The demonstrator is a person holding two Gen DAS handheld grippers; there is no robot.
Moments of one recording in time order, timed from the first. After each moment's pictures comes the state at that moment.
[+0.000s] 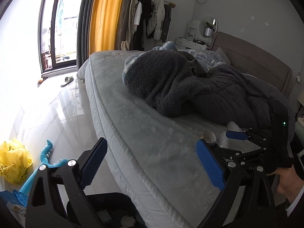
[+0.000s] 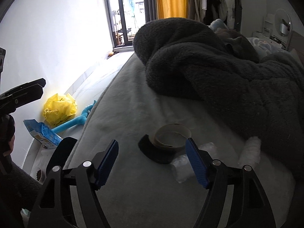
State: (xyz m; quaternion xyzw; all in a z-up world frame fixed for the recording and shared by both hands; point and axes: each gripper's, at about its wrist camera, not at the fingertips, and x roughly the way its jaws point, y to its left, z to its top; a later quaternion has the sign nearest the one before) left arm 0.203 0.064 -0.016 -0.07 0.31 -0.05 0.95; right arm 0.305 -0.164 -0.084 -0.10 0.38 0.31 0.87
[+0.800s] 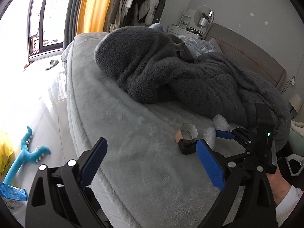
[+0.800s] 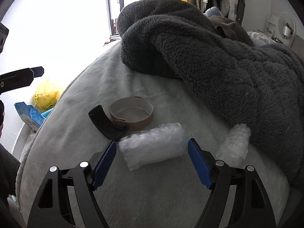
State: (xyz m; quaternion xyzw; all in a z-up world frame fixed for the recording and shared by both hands) left arm 0.239 0.014 -0.043 -0.10 0.36 -0.09 0.92; right arm 0.331 -0.198 -0.122 -0.14 0.40 0.31 0.85
